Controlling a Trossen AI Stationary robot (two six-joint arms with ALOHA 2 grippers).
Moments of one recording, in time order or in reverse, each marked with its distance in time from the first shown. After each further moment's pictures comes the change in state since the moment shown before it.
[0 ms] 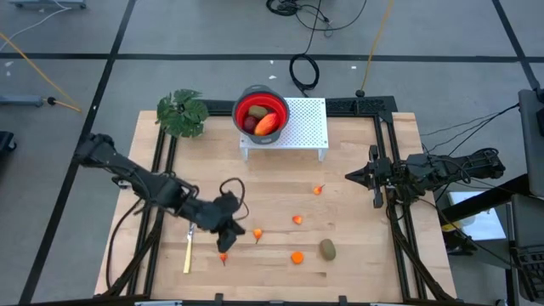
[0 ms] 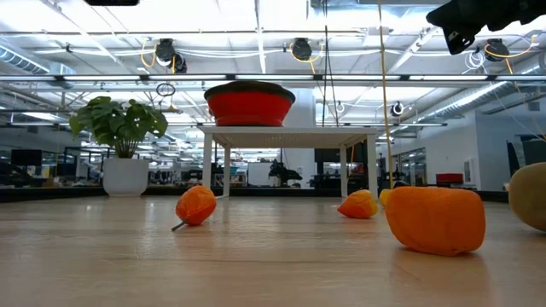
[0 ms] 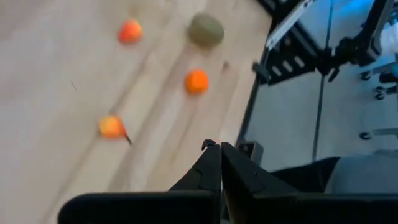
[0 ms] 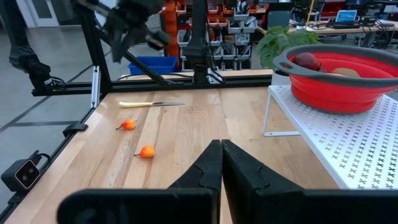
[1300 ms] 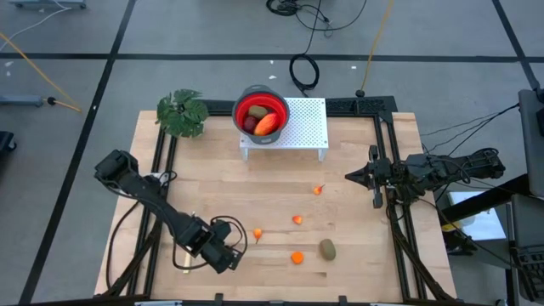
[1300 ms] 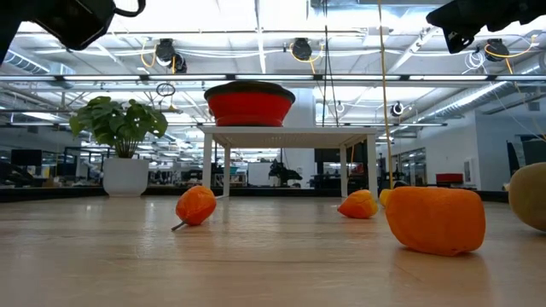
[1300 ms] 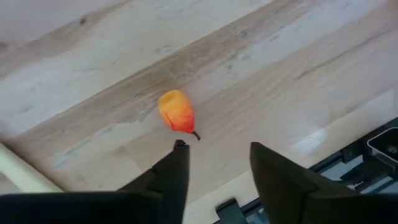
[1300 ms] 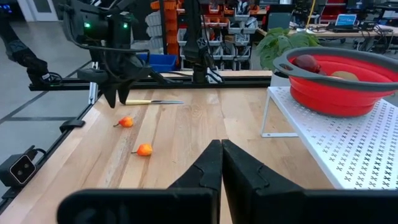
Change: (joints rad) left arm -0.164 0.309 0.000 -0.233 0.115 -0.751; right arm 0.000 0.002 0.000 0.000 0.000 -0.029
